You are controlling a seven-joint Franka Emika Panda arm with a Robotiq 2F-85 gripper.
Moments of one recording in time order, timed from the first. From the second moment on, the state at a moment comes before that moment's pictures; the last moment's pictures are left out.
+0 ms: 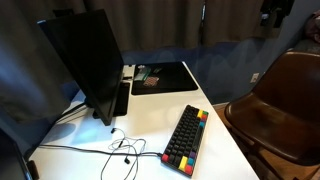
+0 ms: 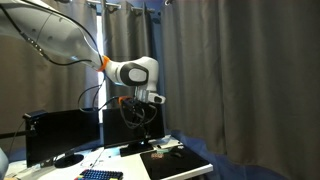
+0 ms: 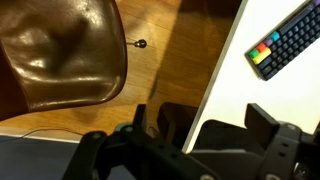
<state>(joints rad) 0.02 -0.29 -0.04 -2.28 0.15 1.90 -0.02</state>
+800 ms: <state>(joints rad) 0.35 0.04 0.33 -2.23 0.14 2.05 -0.05</state>
